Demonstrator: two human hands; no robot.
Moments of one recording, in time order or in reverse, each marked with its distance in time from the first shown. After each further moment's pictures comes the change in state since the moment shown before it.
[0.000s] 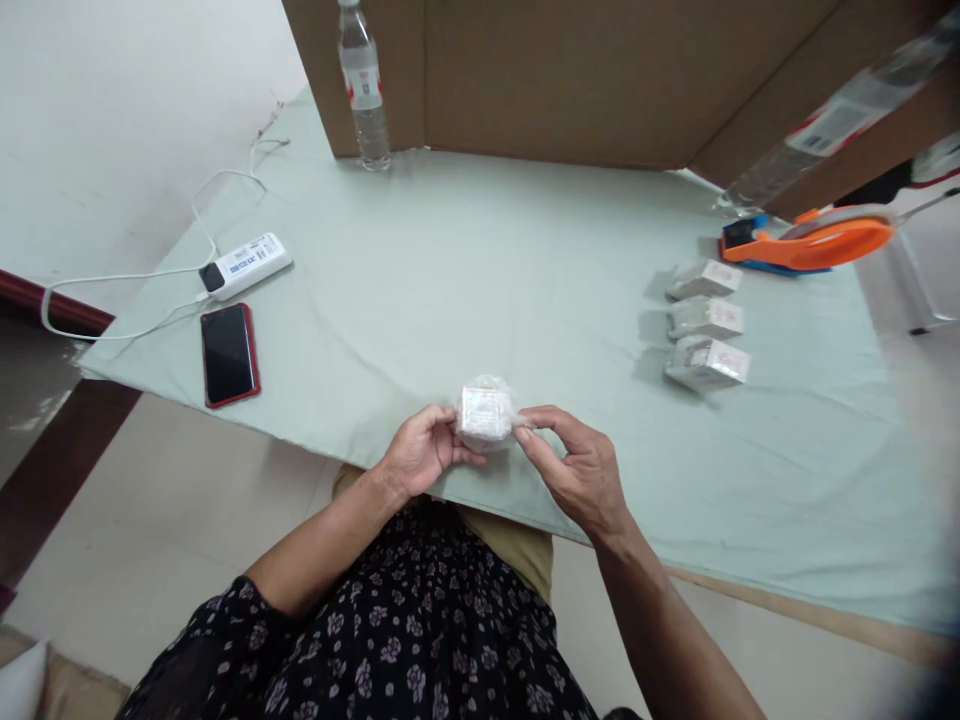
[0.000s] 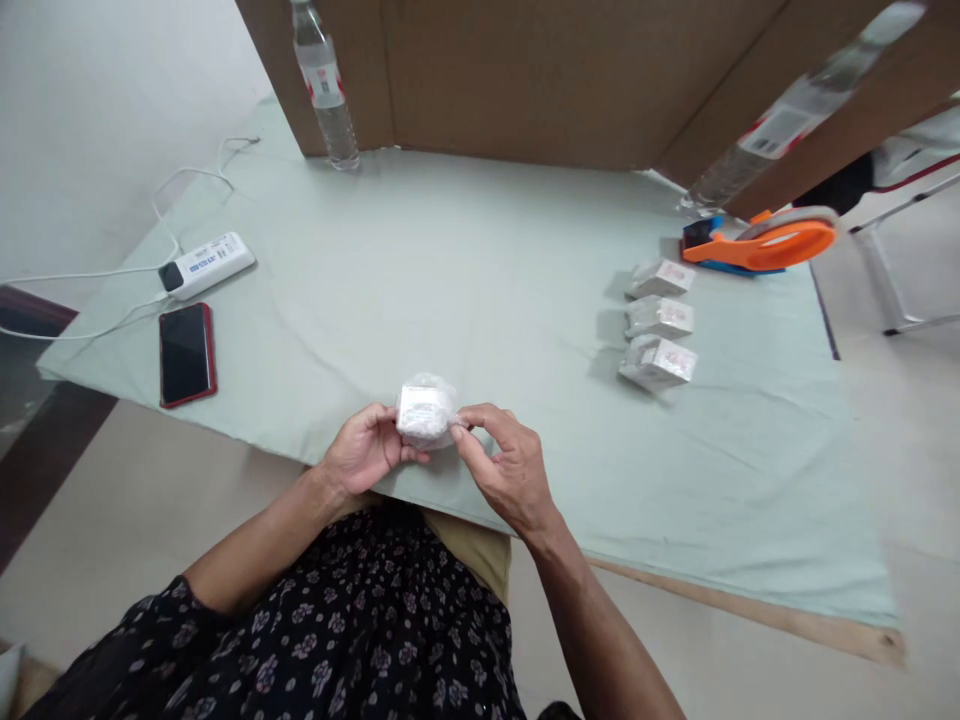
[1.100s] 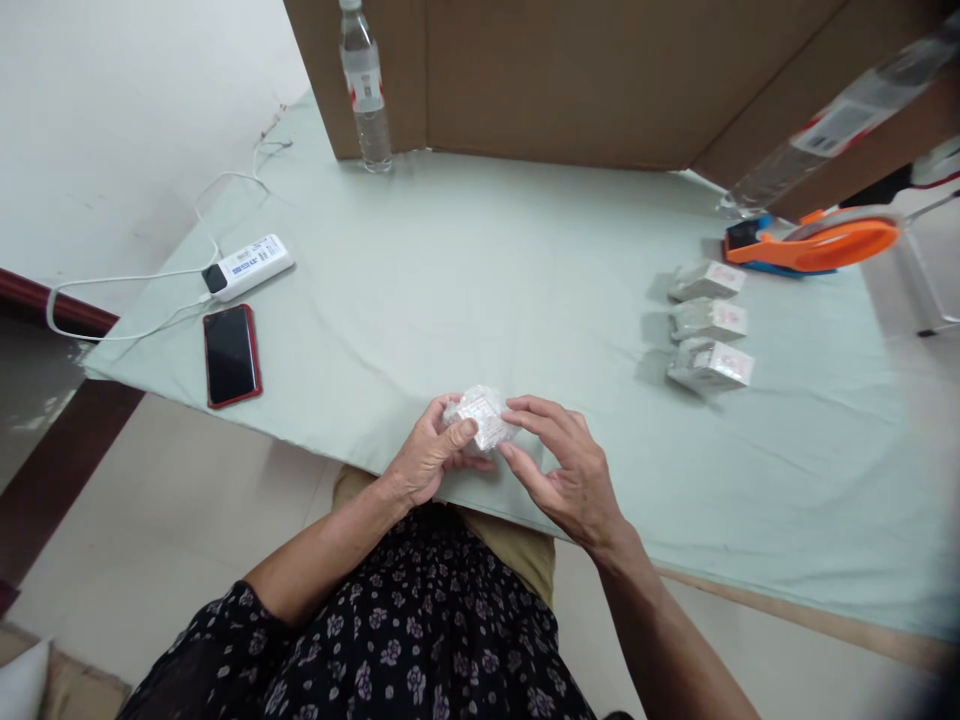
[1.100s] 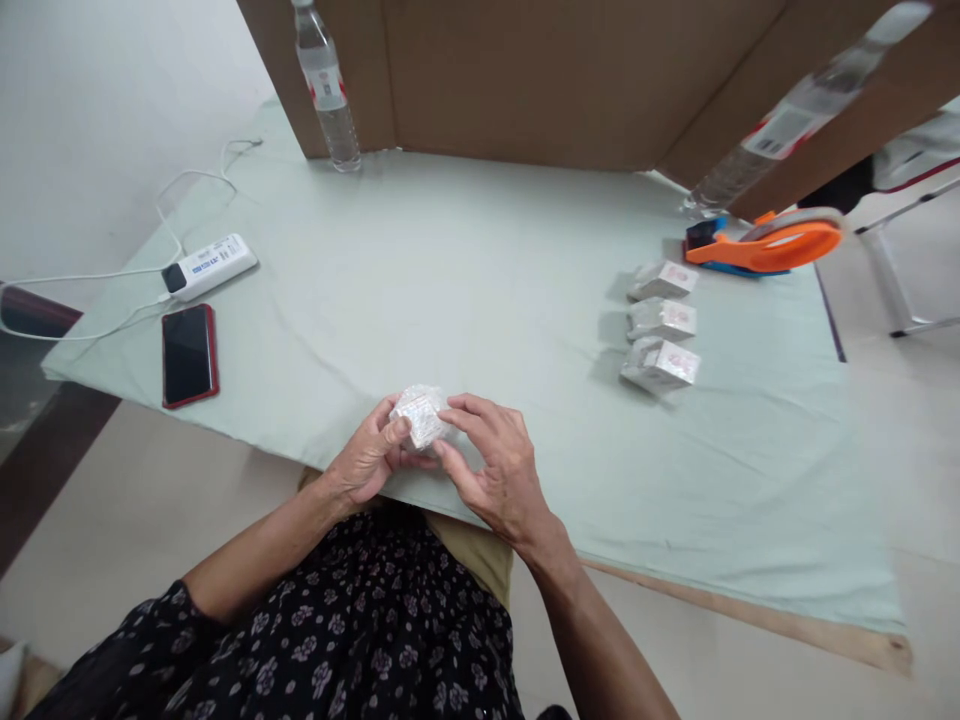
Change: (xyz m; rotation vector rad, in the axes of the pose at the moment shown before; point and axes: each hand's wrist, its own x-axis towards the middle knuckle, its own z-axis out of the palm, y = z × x) left_hand -0.013 -0.010 0.015 0.175 0.123 0.192; right_hand -0.002 -0.004 0.004 -0.249 -0.004 -0.254
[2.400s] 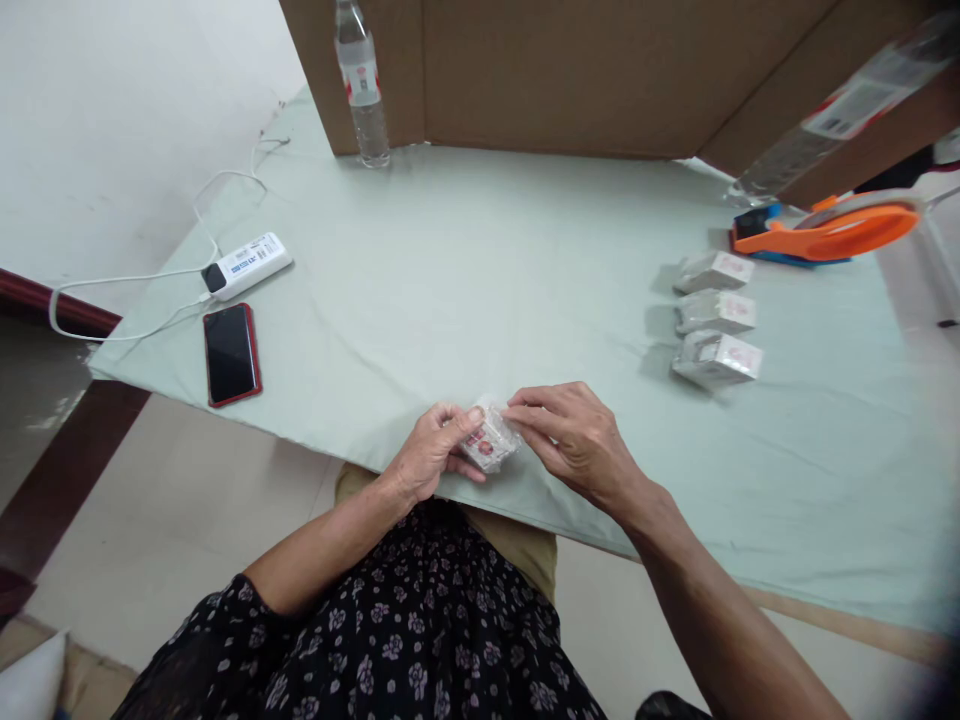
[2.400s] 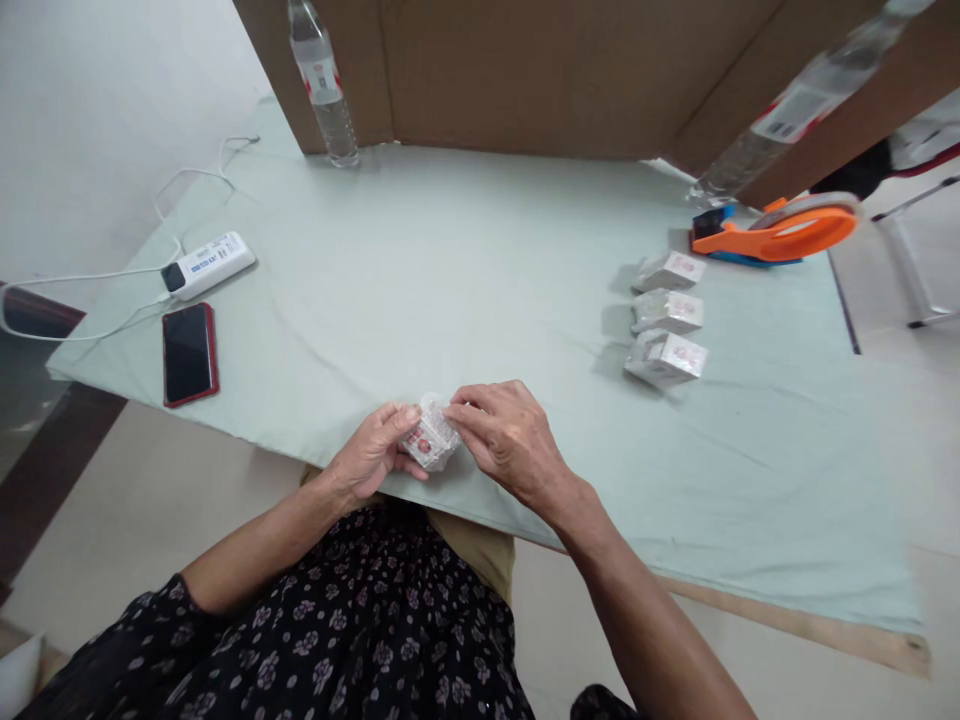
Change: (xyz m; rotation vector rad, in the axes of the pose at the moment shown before) left_hand 0.003 0.000 0.004 0.209 0.085 -0.128; right_hand 0.024 0.028 -0.015 -0.182 -0.183 -0.249
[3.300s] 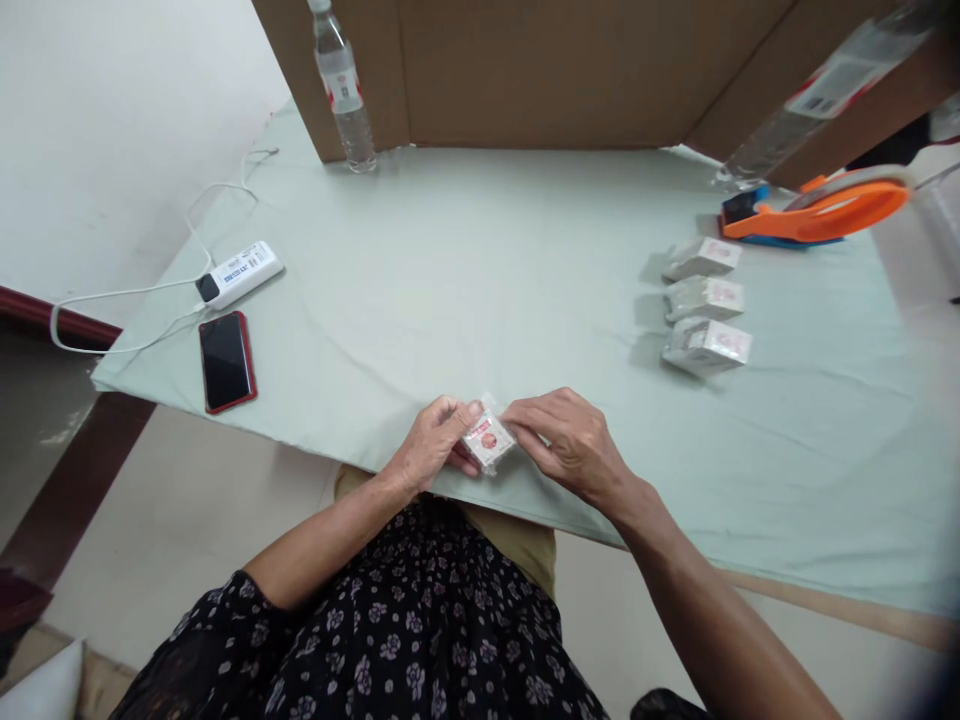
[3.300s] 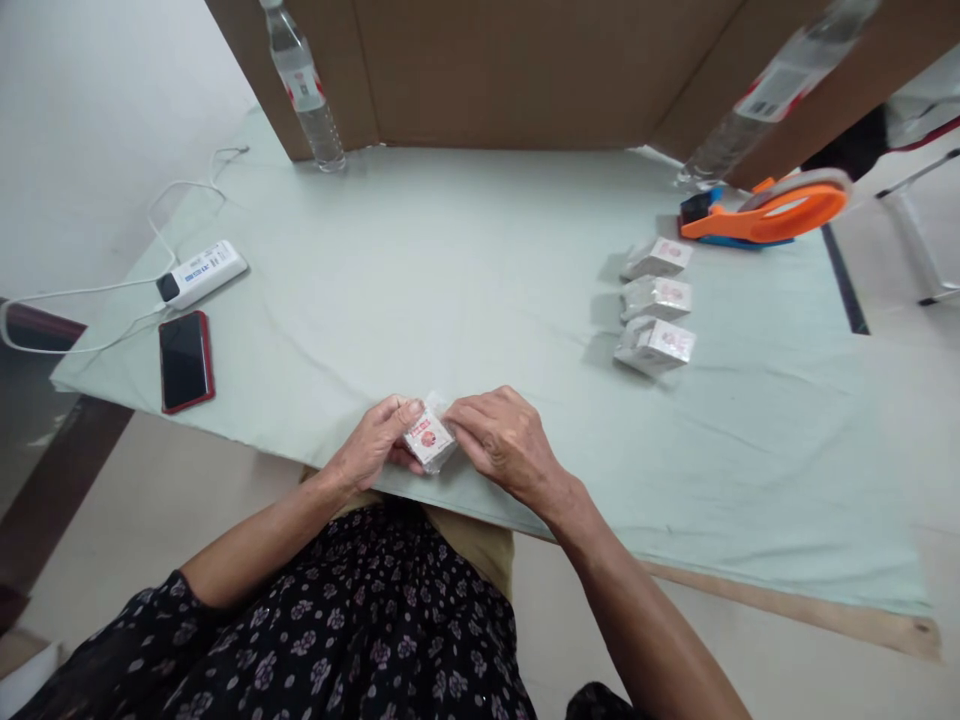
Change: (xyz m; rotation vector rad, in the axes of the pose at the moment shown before) left_hand 0.004 0.000 0.011 0.205 0.014 0.041; right_hand -0.017 0.006 0.005 0.047 0.016 0.033
